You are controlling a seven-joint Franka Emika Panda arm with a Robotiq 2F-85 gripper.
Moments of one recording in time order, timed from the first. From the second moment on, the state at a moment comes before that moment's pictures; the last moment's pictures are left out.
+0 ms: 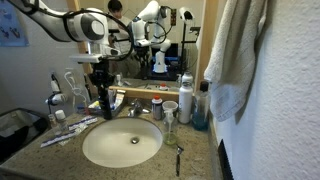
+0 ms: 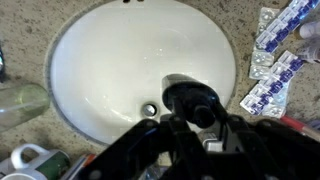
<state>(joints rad) 0.06 0.12 0.06 -2.04 -0.01 2.00 0.15</state>
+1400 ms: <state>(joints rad) 0.25 0.54 0.14 -1.47 -0.08 1.91 0.01</state>
